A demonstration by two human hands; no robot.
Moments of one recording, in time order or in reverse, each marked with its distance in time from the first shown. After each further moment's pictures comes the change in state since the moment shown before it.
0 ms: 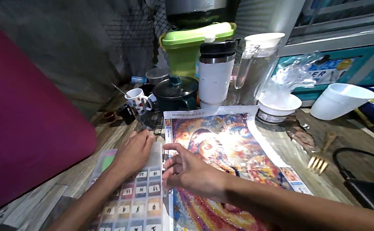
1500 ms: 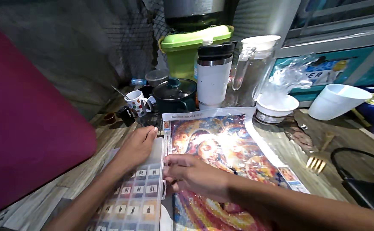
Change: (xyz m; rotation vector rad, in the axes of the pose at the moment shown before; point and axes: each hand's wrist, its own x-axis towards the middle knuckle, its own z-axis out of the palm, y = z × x) left_hand 0.014 0.014 -0.015 -0.319 -0.037 0.089; right_hand -0.008 -0.005 -0.005 0.127 -0.149 -0.043
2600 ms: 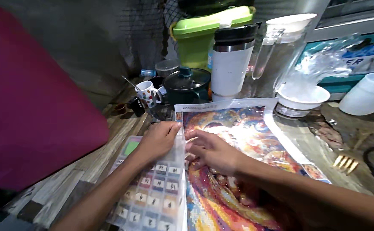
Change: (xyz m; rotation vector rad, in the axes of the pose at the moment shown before) left_hand 0.005 0.006 0.021 0.059 -0.070 0.065; right_hand 0.004 -0.001 -0.025 -0.317 0.302 -0.060
